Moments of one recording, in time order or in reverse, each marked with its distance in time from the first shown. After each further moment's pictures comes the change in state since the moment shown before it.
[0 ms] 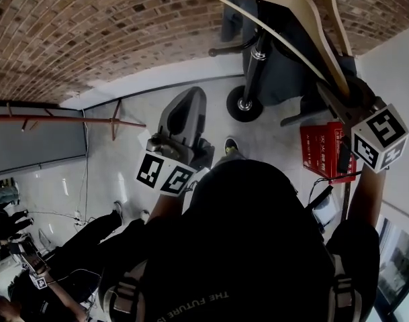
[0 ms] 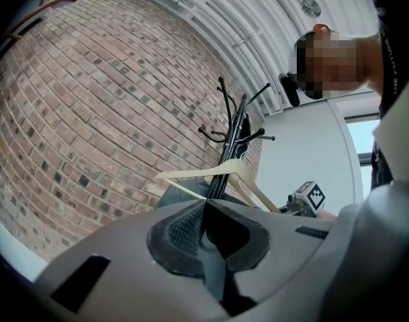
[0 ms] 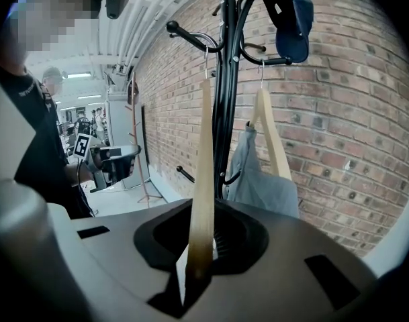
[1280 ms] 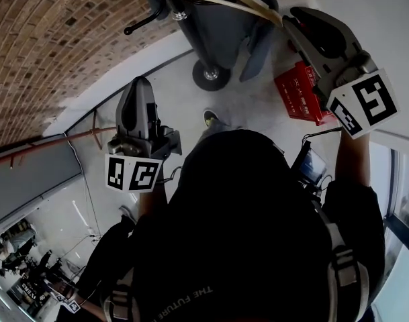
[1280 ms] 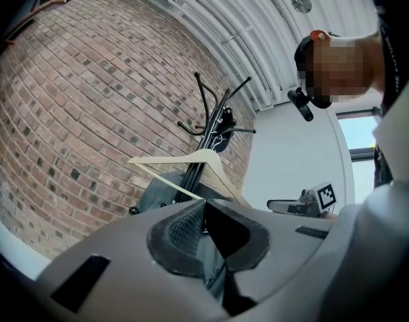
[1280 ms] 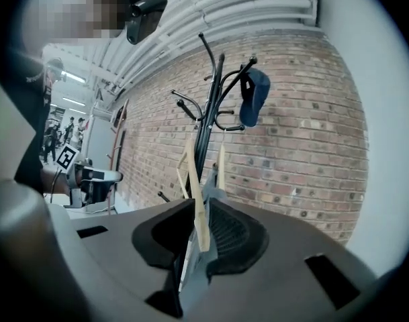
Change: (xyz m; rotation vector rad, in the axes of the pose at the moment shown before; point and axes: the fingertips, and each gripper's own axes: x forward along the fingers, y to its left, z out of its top) left arm -0.013 -0.073 -0.029 0.022 0.031 -0.032; right arm -0.120 -0.007 -0.009 -0.037 -0.348 -0.284
